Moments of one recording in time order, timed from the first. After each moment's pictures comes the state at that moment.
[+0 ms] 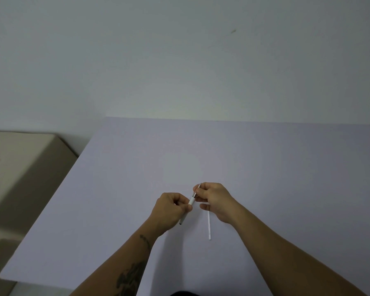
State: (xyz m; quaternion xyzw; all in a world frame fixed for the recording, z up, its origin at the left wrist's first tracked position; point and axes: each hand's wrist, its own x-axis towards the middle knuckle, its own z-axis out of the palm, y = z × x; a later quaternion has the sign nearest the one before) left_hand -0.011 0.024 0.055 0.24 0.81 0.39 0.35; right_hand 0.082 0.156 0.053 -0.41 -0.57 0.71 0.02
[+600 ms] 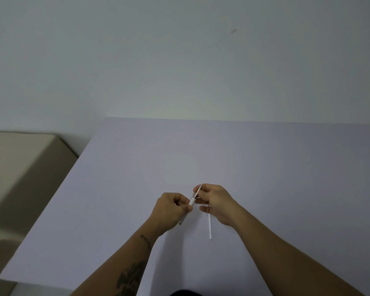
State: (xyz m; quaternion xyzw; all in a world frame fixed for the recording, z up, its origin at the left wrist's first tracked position) left_hand -0.013 0.023 0.053 0.25 0.82 0.39 0.35; right_hand 0.086 0.153 0.054 -0.40 -0.56 0.73 0.02
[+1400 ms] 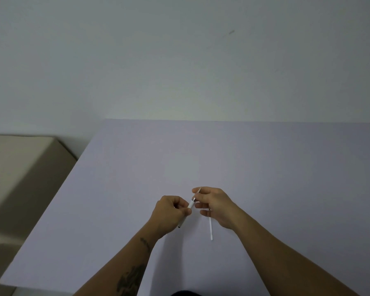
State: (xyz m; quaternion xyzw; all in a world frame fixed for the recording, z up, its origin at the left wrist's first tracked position) left_hand -0.015 0.018 0.052 0.25 0.82 0.37 0.35; right_hand 0.088 0.150 0.049 -0.40 -0.54 0.74 0.01
